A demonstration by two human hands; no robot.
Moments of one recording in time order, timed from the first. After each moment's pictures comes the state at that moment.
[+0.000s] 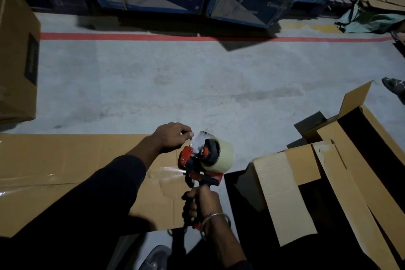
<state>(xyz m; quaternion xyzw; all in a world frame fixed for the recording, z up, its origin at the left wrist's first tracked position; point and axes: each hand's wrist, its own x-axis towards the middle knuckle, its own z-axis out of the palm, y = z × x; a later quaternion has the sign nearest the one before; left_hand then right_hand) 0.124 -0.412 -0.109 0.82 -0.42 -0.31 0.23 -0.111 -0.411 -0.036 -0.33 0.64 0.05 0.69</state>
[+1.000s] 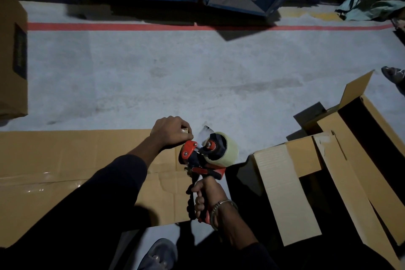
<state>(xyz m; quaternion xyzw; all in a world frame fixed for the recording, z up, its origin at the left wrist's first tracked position) 0.114 -0.421 -0.108 0.86 -0.39 -0.28 0.19 -0.112 -0.429 -0.030 -0.31 0.65 0.12 0.68</state>
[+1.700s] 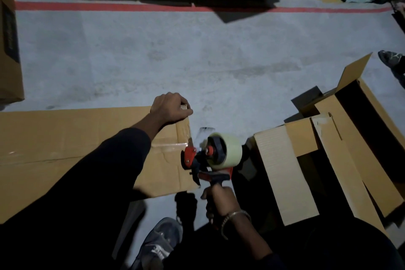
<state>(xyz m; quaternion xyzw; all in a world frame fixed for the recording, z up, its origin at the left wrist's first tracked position) 0.132 -0.423 -0.112 0.87 -0.40 -0.22 0.20 -0.163 -0.402 -0.026 -0.43 0.69 0.14 0.57</state>
